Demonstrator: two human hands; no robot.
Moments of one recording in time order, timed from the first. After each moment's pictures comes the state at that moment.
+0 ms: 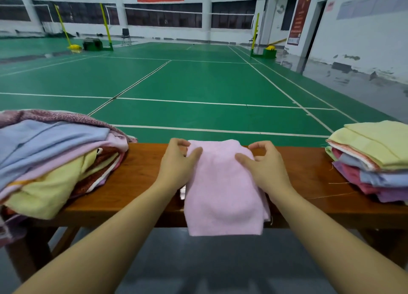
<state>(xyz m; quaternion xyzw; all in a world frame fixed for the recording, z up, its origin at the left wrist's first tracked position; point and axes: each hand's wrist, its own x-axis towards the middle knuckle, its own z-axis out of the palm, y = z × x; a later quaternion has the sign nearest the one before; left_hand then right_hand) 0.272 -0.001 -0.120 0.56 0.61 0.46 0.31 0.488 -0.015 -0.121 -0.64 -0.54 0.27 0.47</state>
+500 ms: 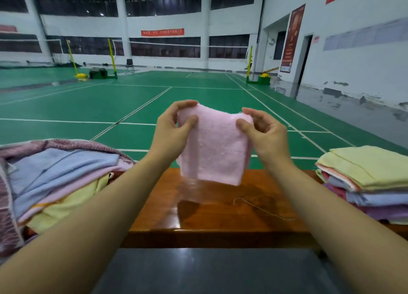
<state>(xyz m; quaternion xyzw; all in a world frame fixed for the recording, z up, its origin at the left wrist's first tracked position) 0.255 0.002 -0.003 0.63 0.39 0.63 0.24 0.472 -0.014 -0.008 -0.41 -0.57 0.26 0.66</state>
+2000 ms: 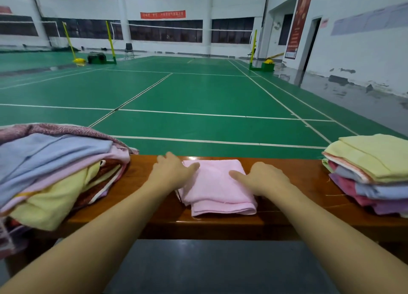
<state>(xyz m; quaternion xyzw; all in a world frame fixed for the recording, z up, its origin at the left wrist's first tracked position) 0.259 0.019 -0.101 0.64 0.74 0.12 0.15 0.487 0.003 -0.098 -0.77 -0.63 0.10 0.04</state>
